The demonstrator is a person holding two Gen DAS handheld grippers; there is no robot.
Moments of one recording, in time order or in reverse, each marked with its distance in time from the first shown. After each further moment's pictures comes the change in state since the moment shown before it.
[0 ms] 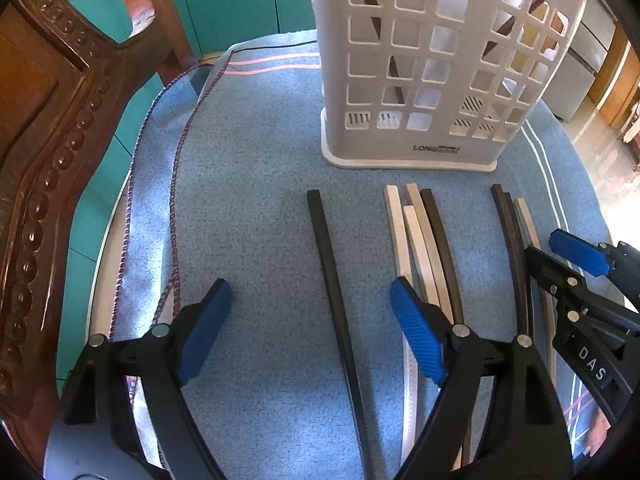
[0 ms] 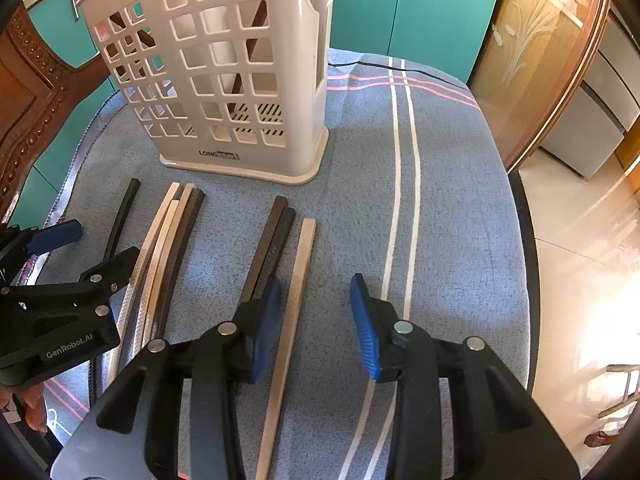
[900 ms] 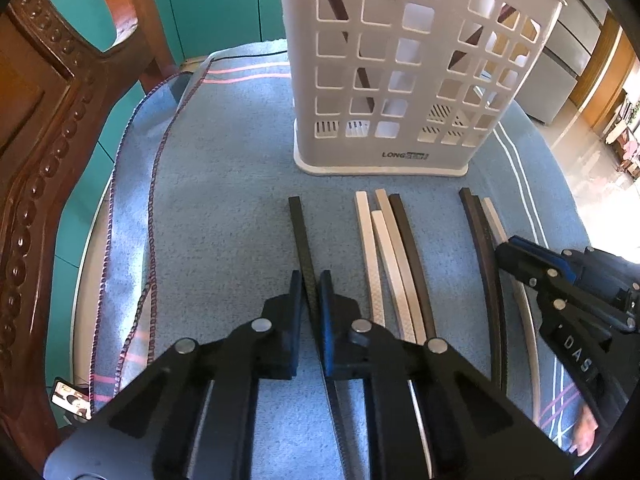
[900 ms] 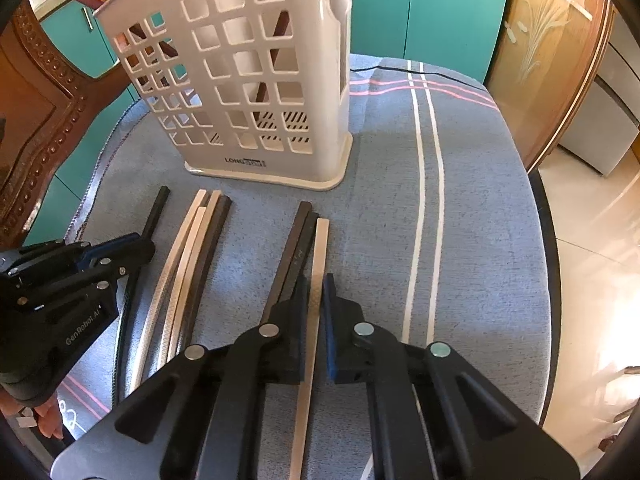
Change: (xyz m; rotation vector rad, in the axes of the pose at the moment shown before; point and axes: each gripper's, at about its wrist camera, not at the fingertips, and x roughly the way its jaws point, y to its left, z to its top) left arm -0.010 -0.005 0.003 0.006 -0.017 -0.079; right arm -0.009 0.007 -0.001 0.011 -0.020 0.097
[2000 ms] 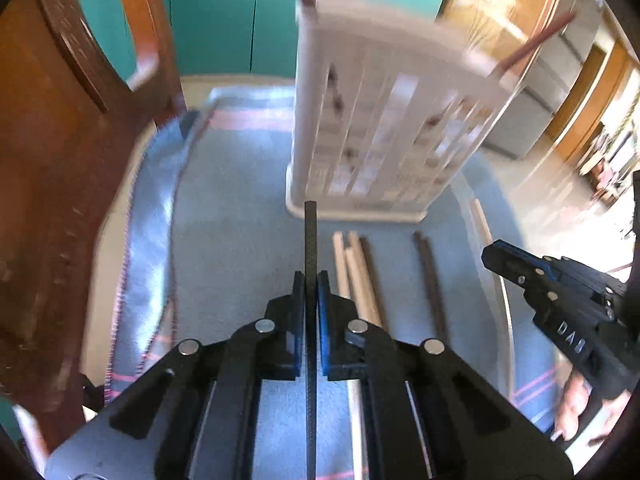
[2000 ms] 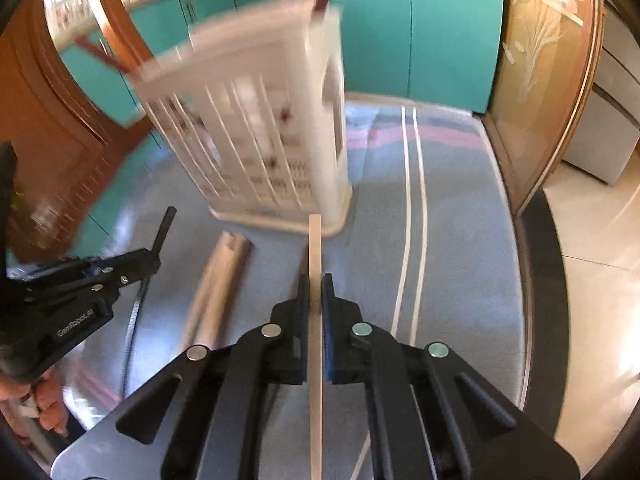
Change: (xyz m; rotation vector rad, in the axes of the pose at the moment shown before) left arm -0.064 0.038 0.009 -0.058 -0.133 -0.130; right arm -0.047 -0.005 0.004 0.024 -0.141 0.080
